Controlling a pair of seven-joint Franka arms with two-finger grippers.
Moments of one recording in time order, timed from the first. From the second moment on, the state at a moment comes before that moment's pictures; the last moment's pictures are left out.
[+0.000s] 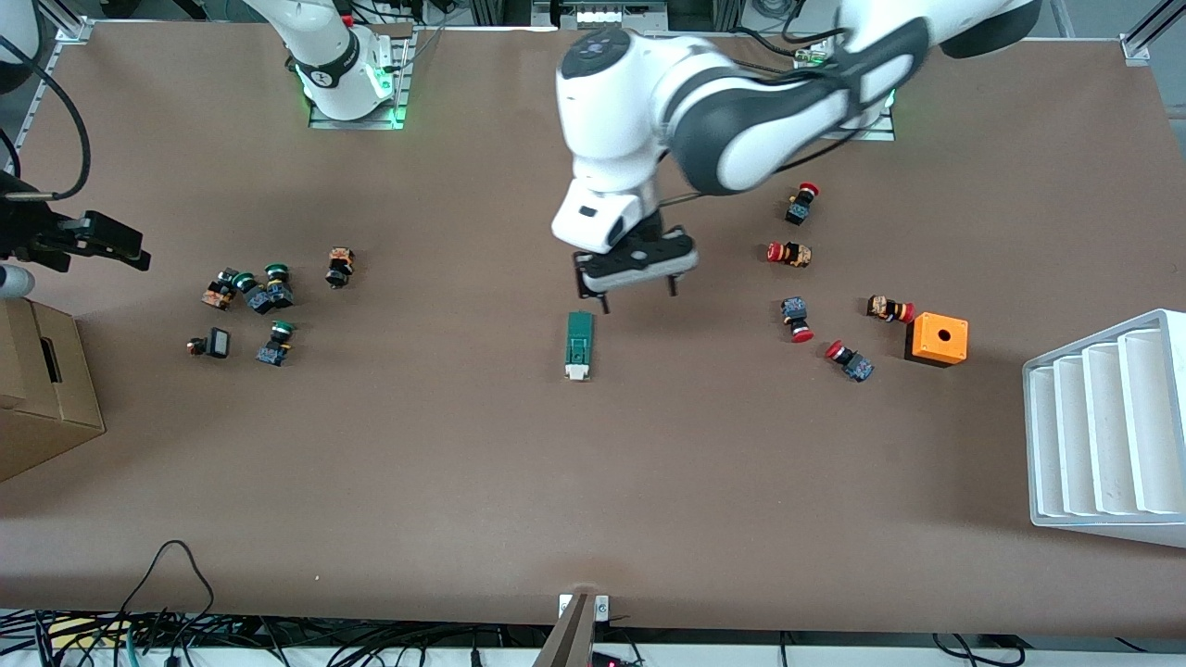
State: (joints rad) left arm 0.03 0.78 -1.19 -1.33 1.02 1.63 -1.35; right arm 0.03 0.12 -0.08 -1.51 0.00 1.61 -0.09
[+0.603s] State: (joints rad) left arm 0.31 0.78 -1.38 -1.15 0.93 1.37 -0.95; right arm 0.03 0.12 -0.08 -1.51 0.00 1.63 -0.11
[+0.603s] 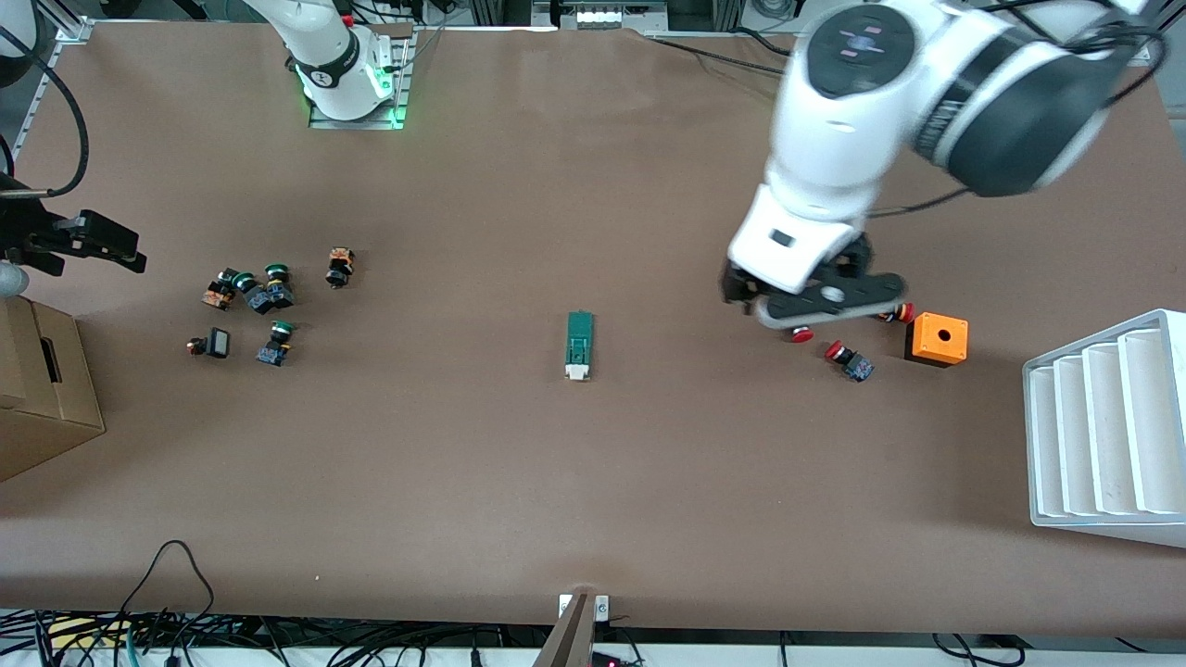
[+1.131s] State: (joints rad) left arm 0.52 0.78 -1.45 -1.10 0.93 1.31 -0.79; right arm 0.05 0.13 -0.08 -1.51 -0.06 1.65 -0.15
